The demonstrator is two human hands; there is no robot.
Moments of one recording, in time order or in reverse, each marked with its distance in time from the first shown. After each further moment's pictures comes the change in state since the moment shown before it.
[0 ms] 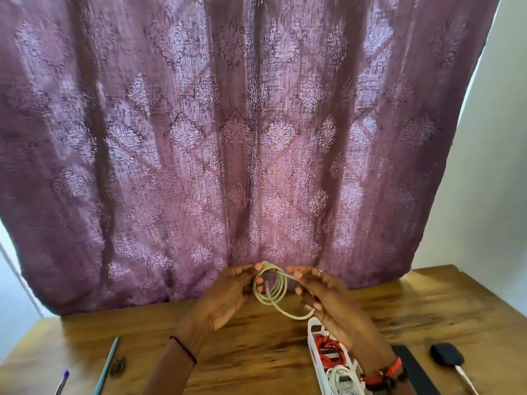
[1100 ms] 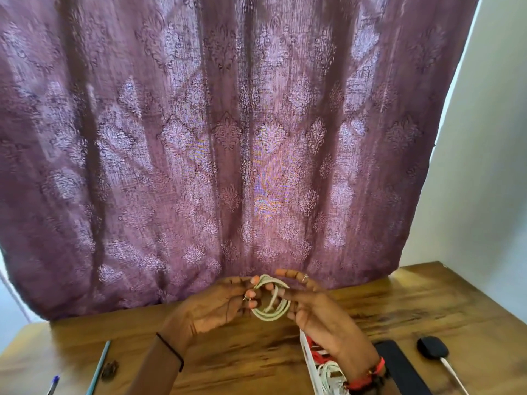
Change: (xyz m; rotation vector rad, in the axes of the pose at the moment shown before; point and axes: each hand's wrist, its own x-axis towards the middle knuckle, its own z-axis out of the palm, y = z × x) left_hand -0.016 0.005 -0.007 -0.087 -0.252 -0.234; right_hand -0.007 0.012 0.007 0.243 -0.104 0.088
